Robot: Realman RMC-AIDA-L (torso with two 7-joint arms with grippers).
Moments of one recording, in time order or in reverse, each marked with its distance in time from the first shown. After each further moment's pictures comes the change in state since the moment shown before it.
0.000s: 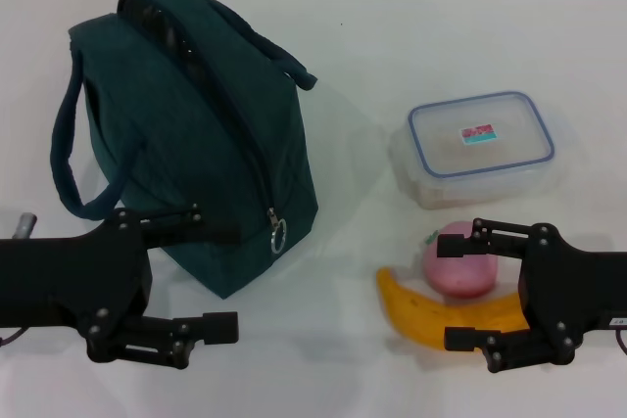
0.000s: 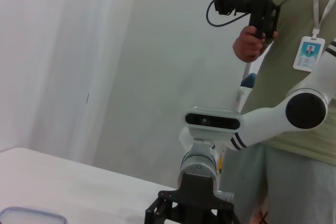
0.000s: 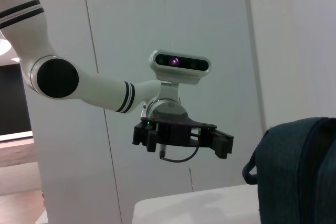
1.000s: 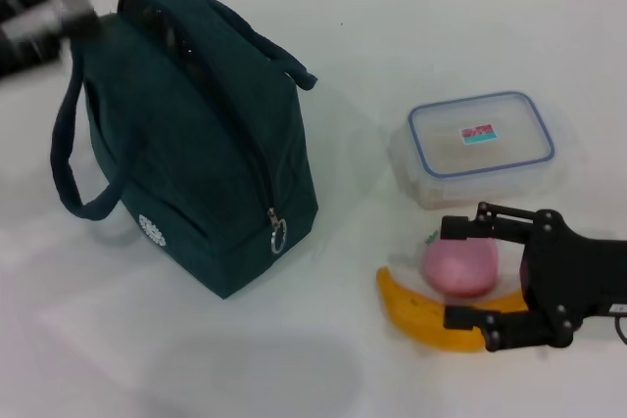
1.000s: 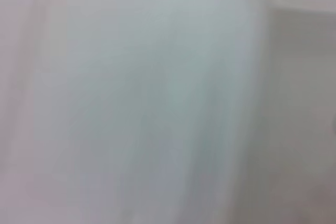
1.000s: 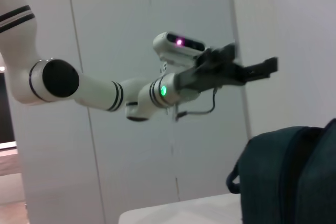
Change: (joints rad) left arm -0.087 0.018 -0.406 0.026 -0.094 -0.080 -0.266; right arm -0.003 0.000 0.011 0.014 0.033 0.012 0.002
